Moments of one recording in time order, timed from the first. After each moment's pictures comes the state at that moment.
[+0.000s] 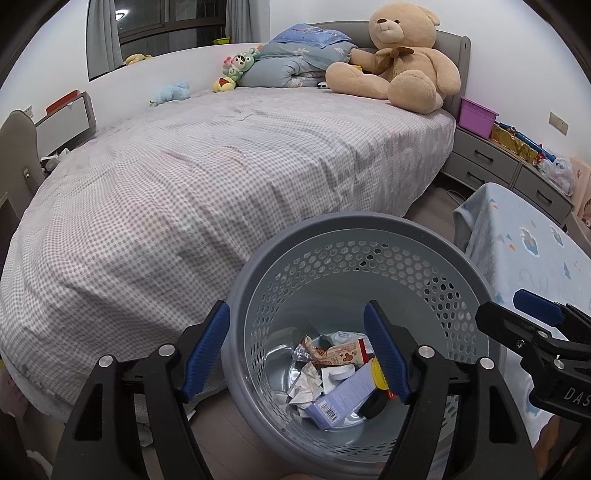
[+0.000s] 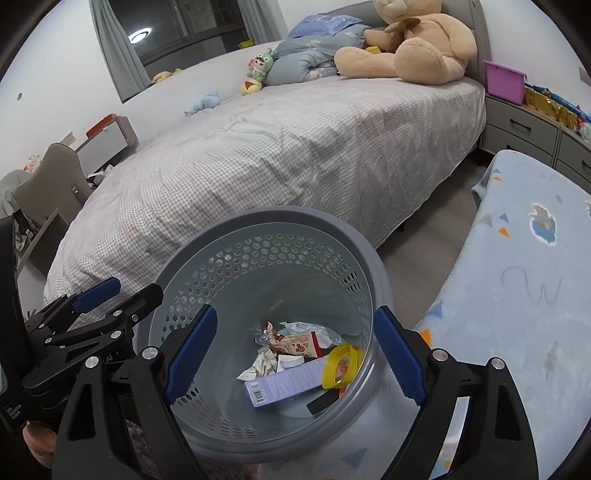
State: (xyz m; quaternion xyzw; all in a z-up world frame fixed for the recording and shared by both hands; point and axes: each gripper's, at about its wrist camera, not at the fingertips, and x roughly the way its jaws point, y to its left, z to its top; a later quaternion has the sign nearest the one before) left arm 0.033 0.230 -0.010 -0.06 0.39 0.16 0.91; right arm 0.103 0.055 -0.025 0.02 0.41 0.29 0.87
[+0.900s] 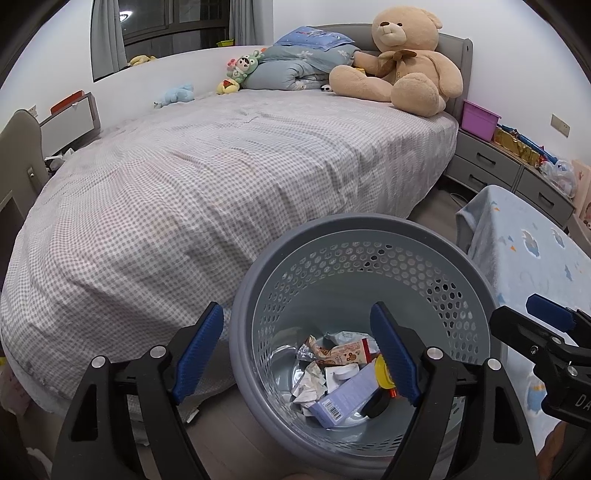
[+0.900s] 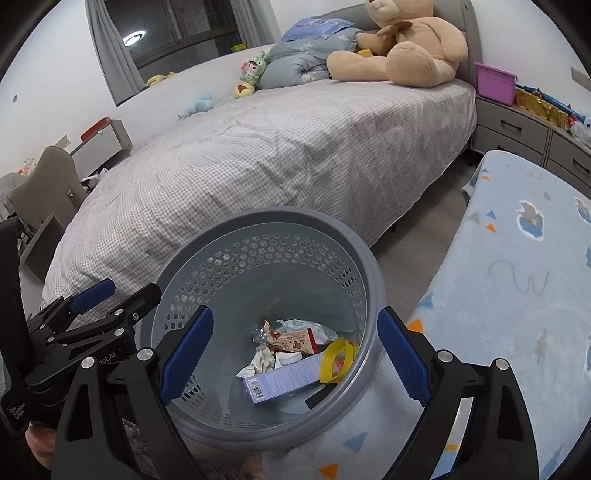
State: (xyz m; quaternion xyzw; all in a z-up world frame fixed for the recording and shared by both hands) left arm 0.027 0.232 -0.007 -0.06 0.38 0.17 0.91; right arm 0.091 0.051 -0.018 0.02 0.41 0.27 0.87
